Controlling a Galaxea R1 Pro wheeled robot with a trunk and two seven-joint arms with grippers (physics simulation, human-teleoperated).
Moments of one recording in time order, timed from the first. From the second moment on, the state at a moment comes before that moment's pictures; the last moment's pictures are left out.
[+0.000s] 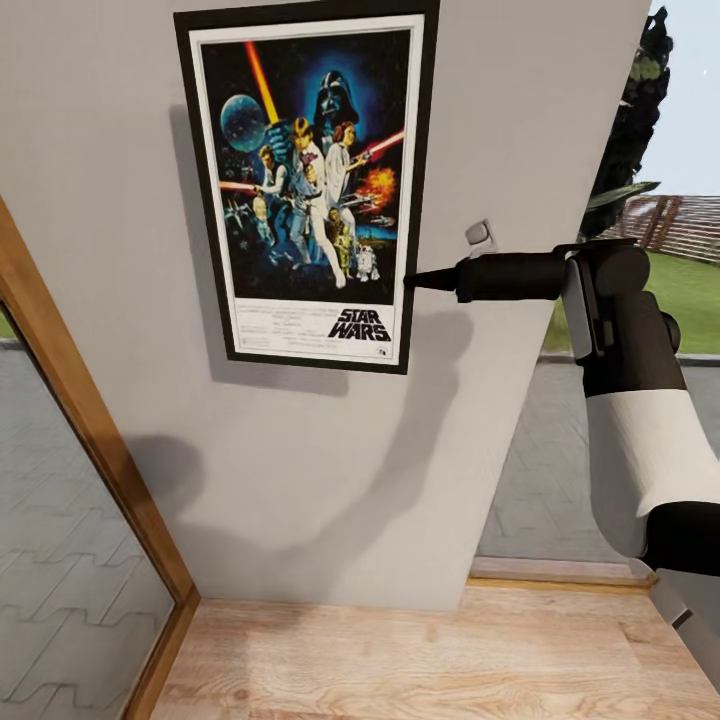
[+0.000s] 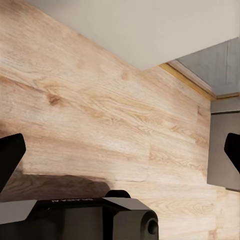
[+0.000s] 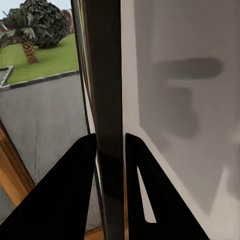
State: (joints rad) left arm -0.29 0.22 0.27 -0.03 0.26 -0.14 -0.88; right arm -1.34 -0.11 0.04 -1.18 -0.02 0.96 1.28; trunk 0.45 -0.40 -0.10
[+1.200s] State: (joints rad) left arm -0.29 0.22 0.27 -0.03 0.26 -0.14 -0.88; right arm -1.34 -0.11 0.04 -1.18 -0.02 0.96 1.28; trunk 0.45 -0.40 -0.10
